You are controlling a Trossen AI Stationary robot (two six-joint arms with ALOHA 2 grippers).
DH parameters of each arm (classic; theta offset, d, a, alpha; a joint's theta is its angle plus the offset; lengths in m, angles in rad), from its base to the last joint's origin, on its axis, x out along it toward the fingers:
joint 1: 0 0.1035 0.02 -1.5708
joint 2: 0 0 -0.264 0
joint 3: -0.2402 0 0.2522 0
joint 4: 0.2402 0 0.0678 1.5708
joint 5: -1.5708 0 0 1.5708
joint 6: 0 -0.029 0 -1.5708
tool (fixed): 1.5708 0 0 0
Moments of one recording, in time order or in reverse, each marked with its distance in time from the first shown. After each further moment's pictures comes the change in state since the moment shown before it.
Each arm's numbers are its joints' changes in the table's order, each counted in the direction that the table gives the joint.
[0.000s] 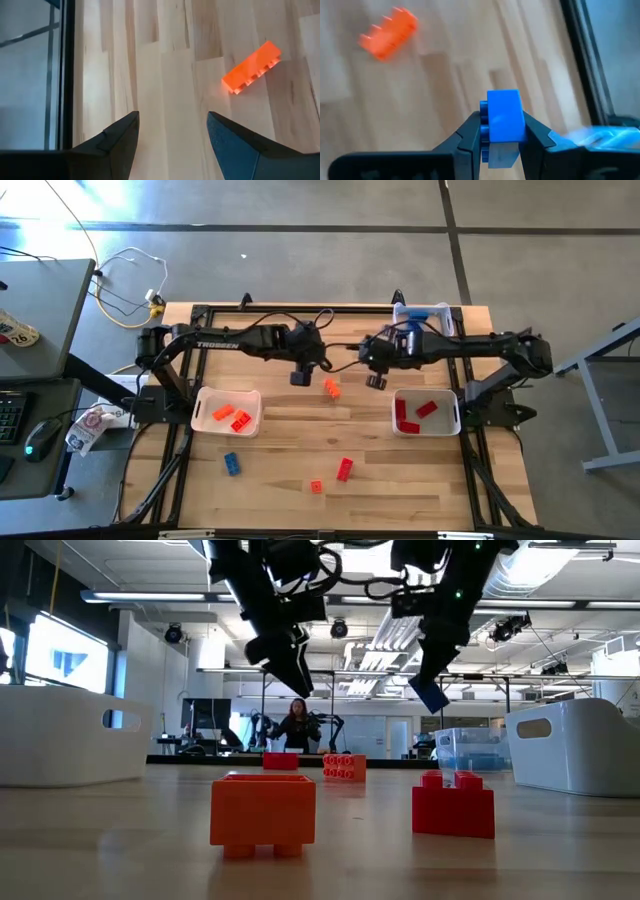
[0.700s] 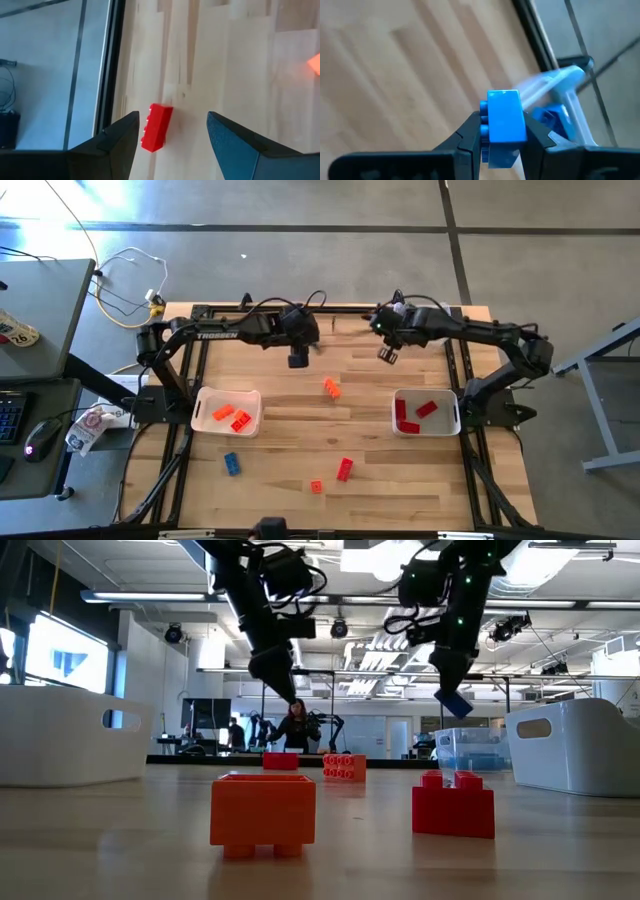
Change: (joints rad) left arm 0.114 0.001 0.001 0.007 0.118 0.020; right arm -0.283 -0.001 -0.001 0.095 -0.056 0.032
